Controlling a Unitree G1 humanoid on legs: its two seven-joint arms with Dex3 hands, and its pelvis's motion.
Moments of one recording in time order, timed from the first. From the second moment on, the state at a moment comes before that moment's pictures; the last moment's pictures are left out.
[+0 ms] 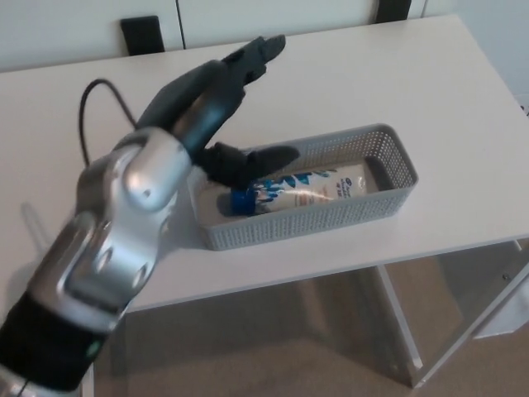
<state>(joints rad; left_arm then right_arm) -0.46 0.37 -0.34 -0.22 0.38 0.45 -0.27 -0.01 -0.56 0.04 1.26 -0.17 -0.16 0.17</state>
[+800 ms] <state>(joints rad) 0.64 0.44 0.03 -0.35 0.21 0.16 -0.33 0.02 -0.56 0.06 1.27 -0.18 -0.16 0.17</state>
